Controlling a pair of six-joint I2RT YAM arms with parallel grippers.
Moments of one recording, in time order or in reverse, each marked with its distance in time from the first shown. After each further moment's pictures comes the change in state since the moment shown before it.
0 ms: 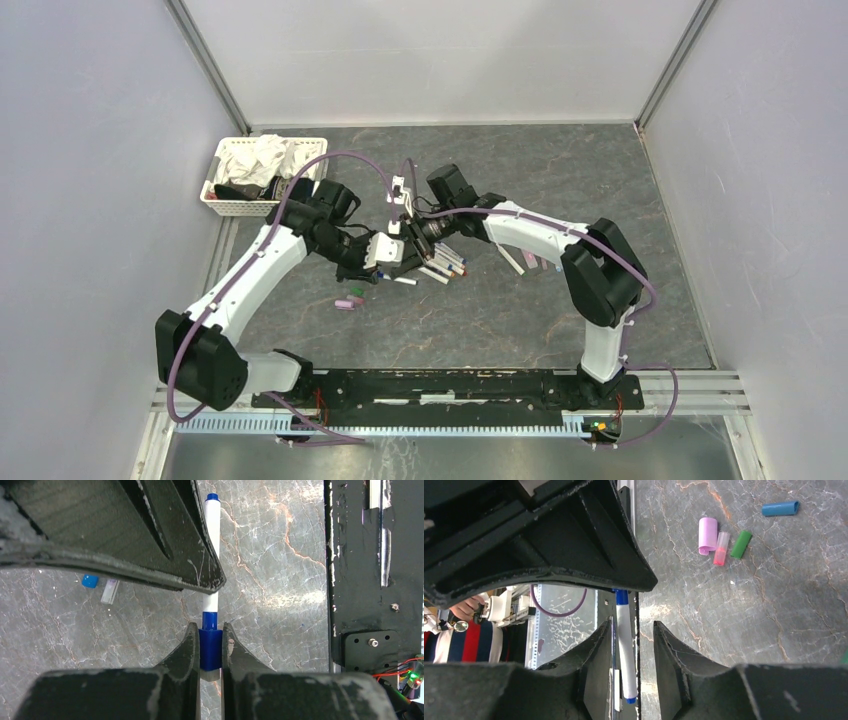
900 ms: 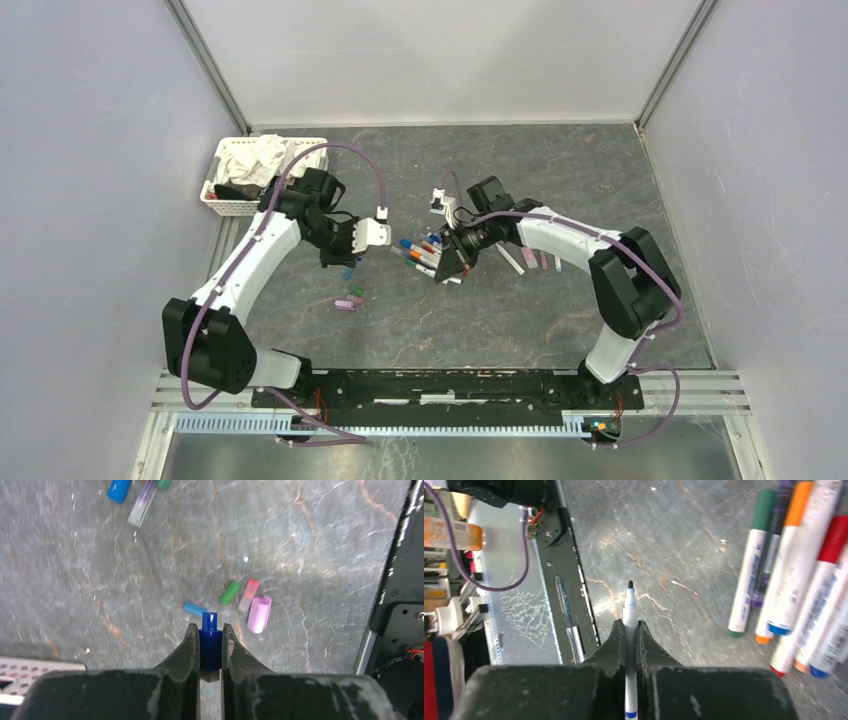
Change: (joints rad) left arm 0.106 0.069 0.046 0.000 -0.167 0.015; right arm -0.130 -0.138 -0.221 -0.171 0.135 -0.213
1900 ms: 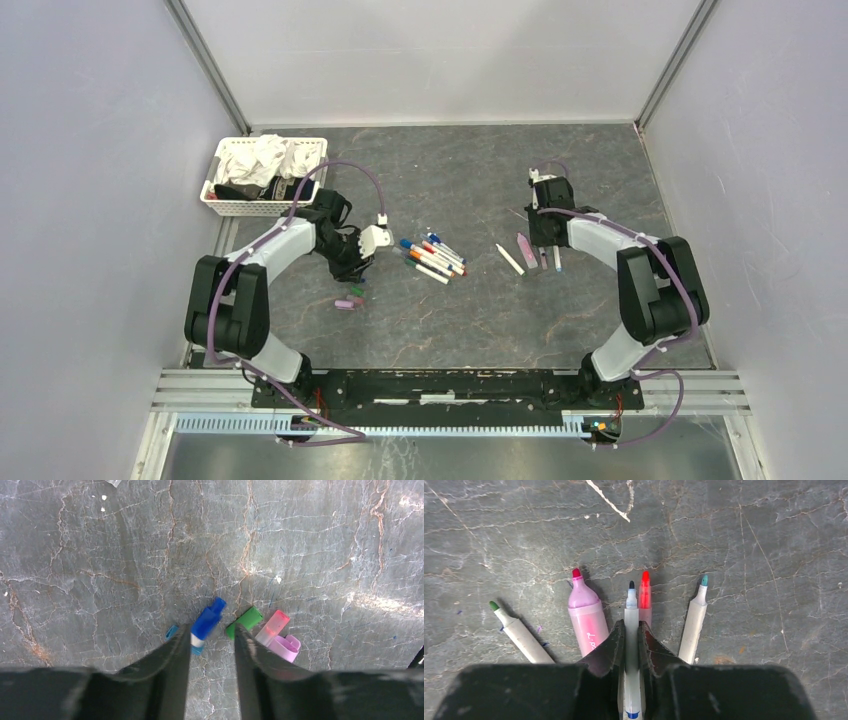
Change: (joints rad) left arm 0.068 0.182 -0.231 0.370 -0.042 -0.190; right arm -0.357 -0.114 -0.223 0.125 1.053 0.137
